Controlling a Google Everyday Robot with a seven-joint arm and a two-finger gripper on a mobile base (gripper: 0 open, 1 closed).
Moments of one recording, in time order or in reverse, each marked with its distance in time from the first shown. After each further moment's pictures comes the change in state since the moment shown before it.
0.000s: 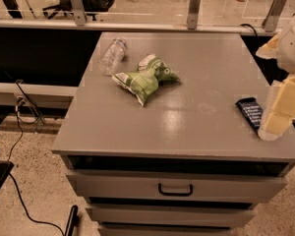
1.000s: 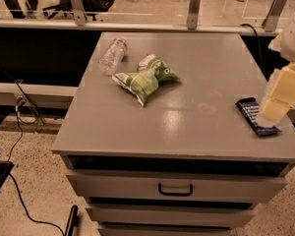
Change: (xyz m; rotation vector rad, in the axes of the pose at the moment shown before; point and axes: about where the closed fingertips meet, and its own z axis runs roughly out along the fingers) arm 0.008 -0.021 -0.003 0.045 0.050 0.124
